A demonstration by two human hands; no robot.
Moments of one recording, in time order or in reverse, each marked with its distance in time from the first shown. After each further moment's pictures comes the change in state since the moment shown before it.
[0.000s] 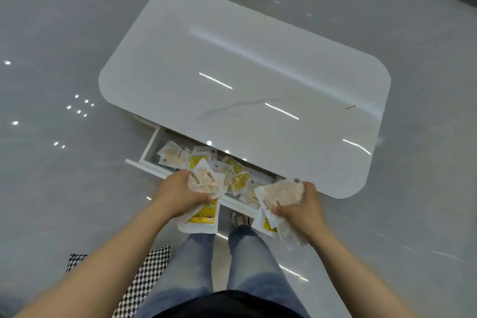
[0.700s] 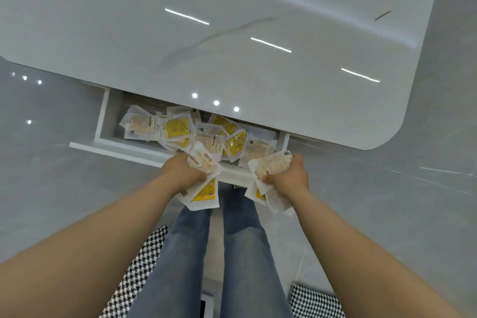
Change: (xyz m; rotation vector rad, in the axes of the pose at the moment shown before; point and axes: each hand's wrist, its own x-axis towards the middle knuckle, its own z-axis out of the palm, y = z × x) left_hand 0.180 -0.045 0.117 0.056 -0.230 -0.182; right_hand 0.151 0.102 0.110 -0.023 0.025 0.385
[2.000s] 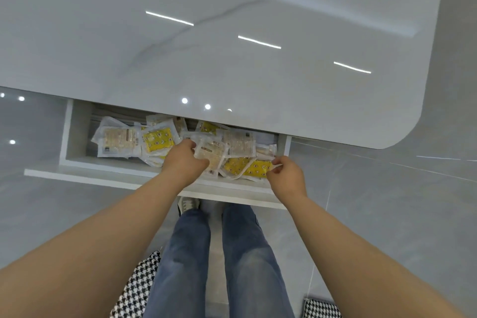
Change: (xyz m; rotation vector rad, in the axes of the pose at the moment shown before) left_hand 0.098 0.023 0.031 0.061 0.139 0.177; right_hand 0.090 0.026 0.045 -0.078 0.097 -0.135
